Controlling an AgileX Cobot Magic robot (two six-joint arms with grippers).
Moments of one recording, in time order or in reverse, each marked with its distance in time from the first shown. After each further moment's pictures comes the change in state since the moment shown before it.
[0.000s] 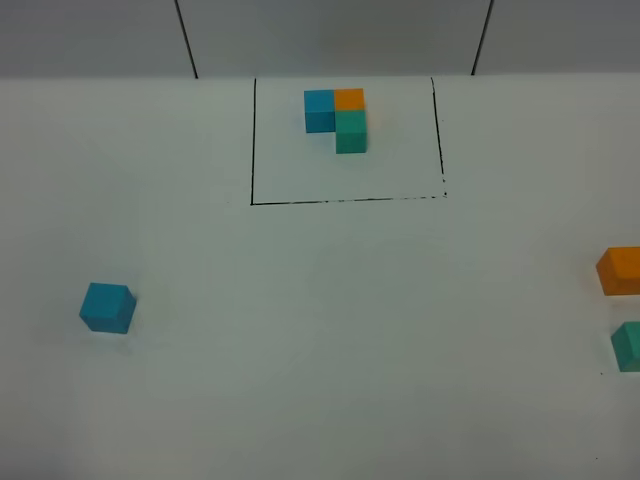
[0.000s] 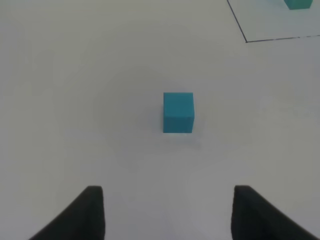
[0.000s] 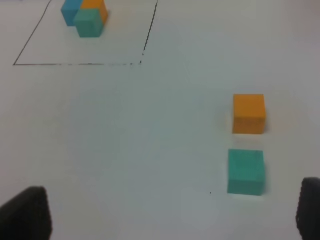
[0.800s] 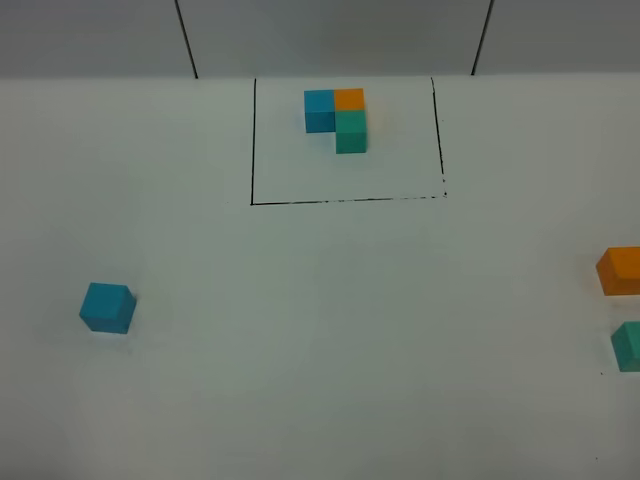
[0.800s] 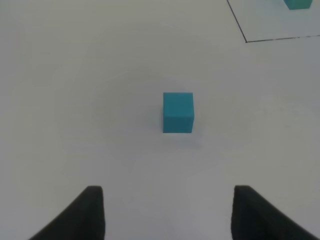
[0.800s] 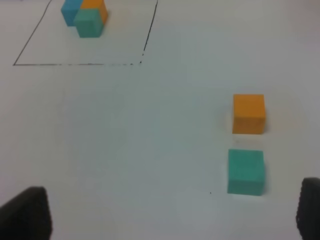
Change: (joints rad) left arm 0.000 0.000 0.000 -0.001 0.000 0.000; right arm 0.000 0.000 0.000 0.000 0.000 0.000
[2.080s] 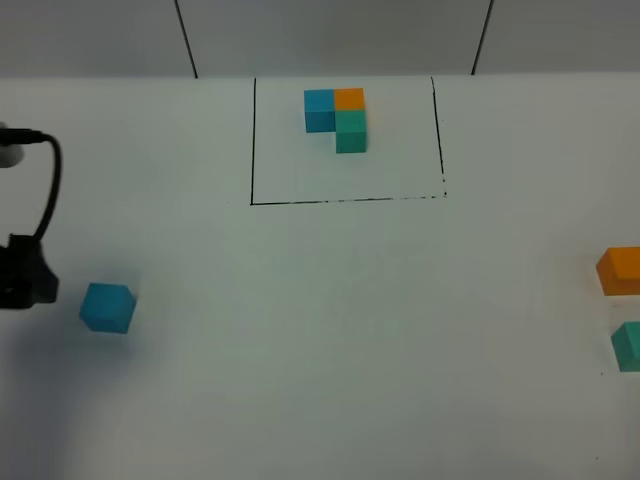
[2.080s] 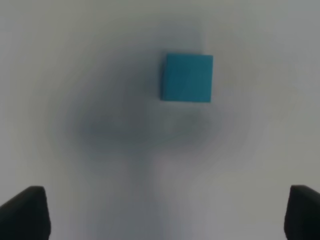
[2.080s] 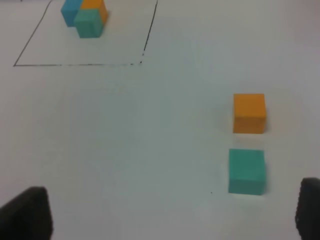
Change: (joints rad) left arm -0.014 1.230 -0.354 -0.020 -0.162 -0.025; right arm 0.000 0.000 0.000 0.000 0.000 0.013
